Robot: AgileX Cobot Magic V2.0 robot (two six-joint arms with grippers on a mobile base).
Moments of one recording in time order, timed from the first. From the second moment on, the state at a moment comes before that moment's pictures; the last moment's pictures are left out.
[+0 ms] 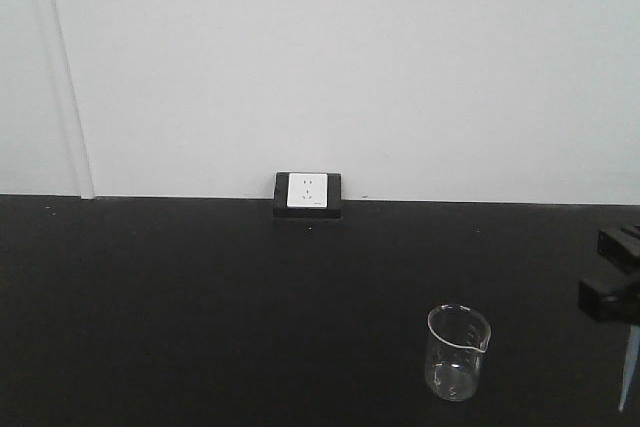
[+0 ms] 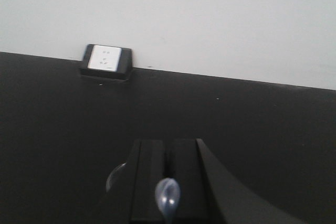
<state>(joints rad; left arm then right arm) -0.07 -0.01 0.03 -0.02 0.01 0.05 0.18 0.94 -0.80 -0.30 0.17 0.26</state>
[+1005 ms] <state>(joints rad) -0.07 -0.01 0.03 -0.02 0.01 0.05 0.20 0.59 -0.55 -0.30 0.24 0.26</state>
